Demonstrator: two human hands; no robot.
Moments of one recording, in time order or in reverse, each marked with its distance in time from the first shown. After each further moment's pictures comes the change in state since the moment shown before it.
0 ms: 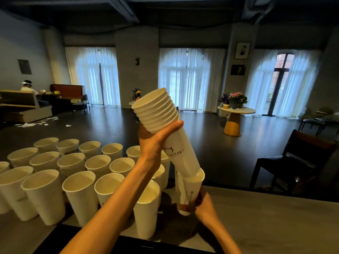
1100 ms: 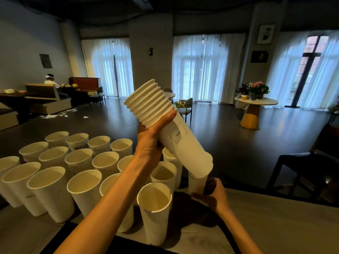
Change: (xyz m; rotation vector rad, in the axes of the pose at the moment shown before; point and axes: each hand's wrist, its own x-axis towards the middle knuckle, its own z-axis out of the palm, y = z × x) left_hand 0.043 -0.019 -0.030 -0.130 -0.005 -0.114; right_hand 0.080 0.006 0.012 -0.258 0.084 -0.043
